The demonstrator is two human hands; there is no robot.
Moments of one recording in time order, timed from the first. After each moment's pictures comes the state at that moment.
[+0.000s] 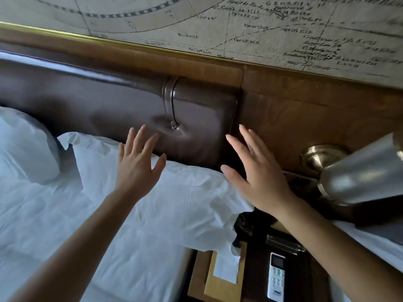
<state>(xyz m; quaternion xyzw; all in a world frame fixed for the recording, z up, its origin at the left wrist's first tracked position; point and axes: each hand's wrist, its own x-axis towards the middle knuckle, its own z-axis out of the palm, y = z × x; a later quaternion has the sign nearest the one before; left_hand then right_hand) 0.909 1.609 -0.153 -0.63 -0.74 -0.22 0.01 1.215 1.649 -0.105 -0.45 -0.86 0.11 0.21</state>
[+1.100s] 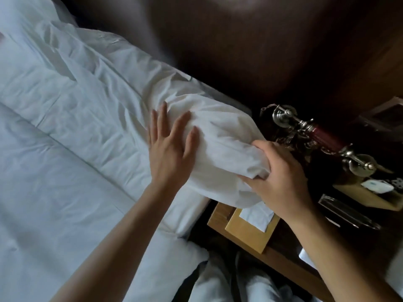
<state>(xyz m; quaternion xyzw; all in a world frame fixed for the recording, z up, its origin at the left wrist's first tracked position) 0.956 1.526 -0.326 -0.45 -0.86 -0.23 -0.10 1.183 1.598 -0.323 -0.45 -0.80 0.36 0.17</state>
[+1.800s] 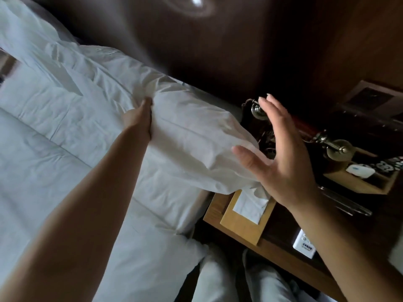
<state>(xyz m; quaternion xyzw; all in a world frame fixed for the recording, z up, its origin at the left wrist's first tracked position) 0.883 1.600 -0.334 0.00 -0.87 -0.42 -0.27 1.225 1.613 -0.281 -0.40 -0.74 0.45 0.30</state>
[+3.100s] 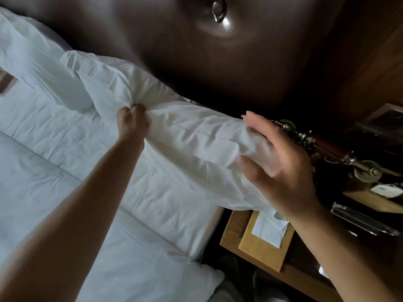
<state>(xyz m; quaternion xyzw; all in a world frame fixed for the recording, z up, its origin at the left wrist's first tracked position) 0.821 1.615 -0.304 -0.10 -0.84 -0.48 -0.22 1.145 1.614 -0.272 -0.36 -0.73 0.44 0.39</state>
